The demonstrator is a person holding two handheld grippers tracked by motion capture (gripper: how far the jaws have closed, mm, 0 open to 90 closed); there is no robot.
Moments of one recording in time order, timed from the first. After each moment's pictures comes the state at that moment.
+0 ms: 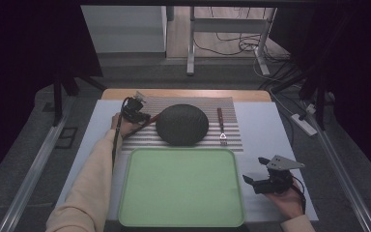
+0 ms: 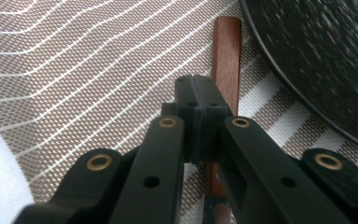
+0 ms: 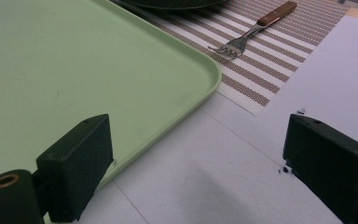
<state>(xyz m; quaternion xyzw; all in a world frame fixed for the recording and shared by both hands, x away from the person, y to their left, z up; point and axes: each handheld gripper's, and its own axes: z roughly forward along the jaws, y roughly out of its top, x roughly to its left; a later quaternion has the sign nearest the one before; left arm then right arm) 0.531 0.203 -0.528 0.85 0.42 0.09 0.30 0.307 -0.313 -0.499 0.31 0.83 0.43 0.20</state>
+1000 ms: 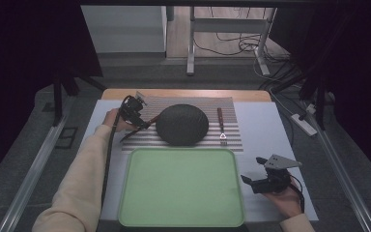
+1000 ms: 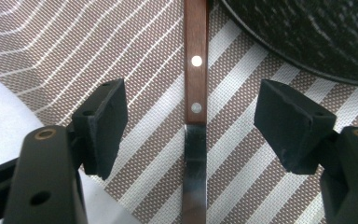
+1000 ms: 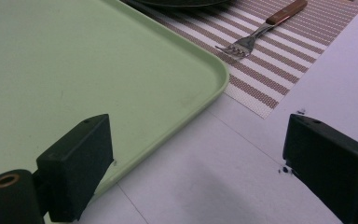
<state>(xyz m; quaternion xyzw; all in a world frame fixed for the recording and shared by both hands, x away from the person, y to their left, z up) 0.518 0.200 -0.498 0.91 0.37 0.07 0.19 0.310 -0.308 -0.500 0.30 0.83 0.43 0.19</state>
